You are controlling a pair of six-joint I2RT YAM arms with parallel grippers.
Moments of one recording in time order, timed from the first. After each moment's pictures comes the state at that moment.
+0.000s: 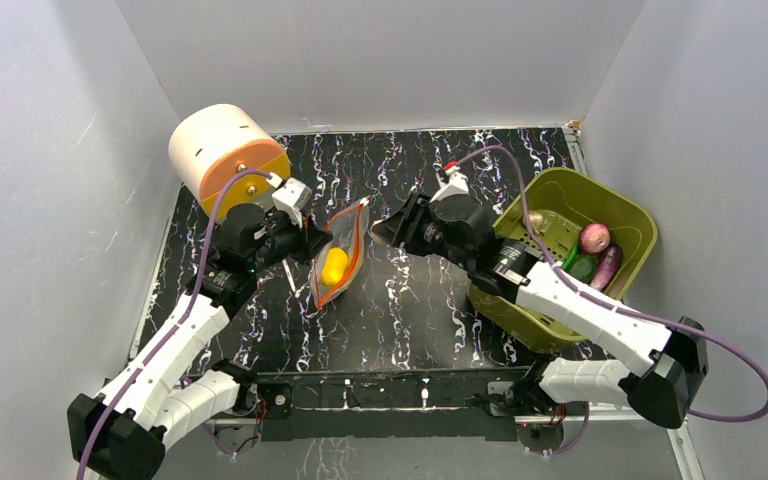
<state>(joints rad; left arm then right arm) -0.43 0.93 0.77 -0.20 0.35 -0.12 0.82 1.16 1.04 -0.22 0.11 0.89</state>
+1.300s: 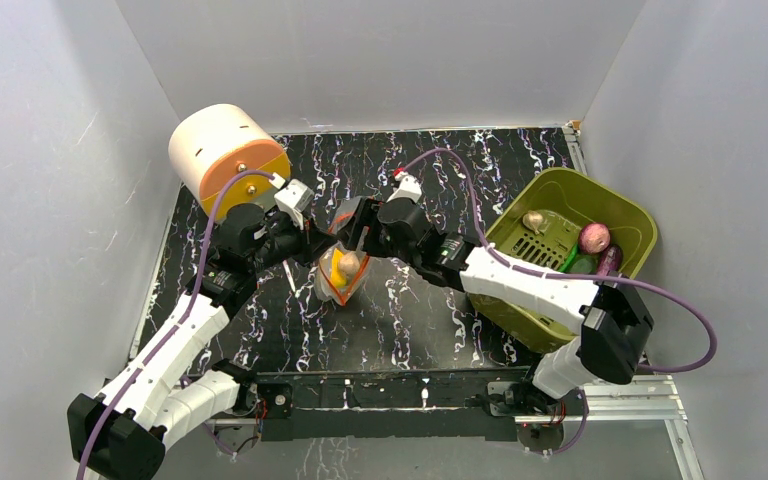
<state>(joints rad) -0.43 0.93 0.77 -0.20 0.43 -0.12 0.95 1.48 1.15 -0.11 0.24 0.89</state>
